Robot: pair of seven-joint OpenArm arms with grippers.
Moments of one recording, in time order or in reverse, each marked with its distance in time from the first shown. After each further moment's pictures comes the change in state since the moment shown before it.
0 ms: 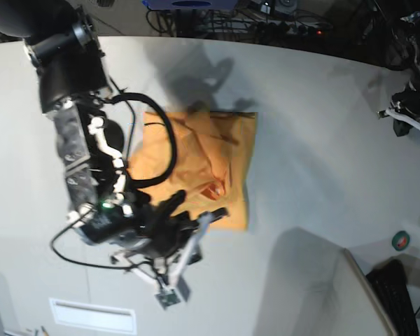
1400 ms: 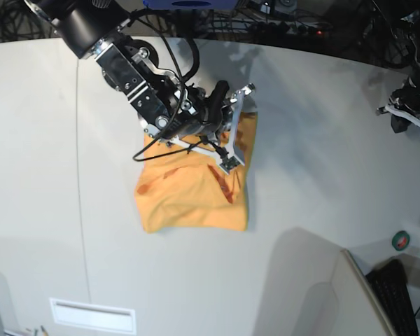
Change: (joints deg) left arm -0.5 0.6 -1.8 -1.1 0.2 -2.5 0.6; right arm -13.7 0.2 -18.8 -15.2 1.2 -3.4 5.8
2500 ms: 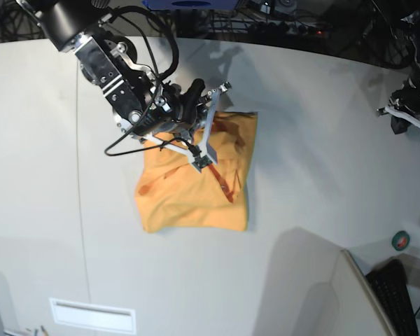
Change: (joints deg) left arm -0.6 0.1 0.0 0.0 0.4 0.0 -0.2; right arm -3.0 4.2 4.0 7.0 -0.5 -1.3 -3.8
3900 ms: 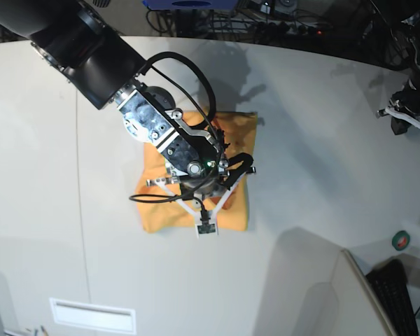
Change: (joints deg) left arm -0.3 -0.2 0.0 -0.7 0.0 0.0 -0.2; right arm 17.4 -8.0 -9.2 -18.6 -4.2 -33.8 10.0
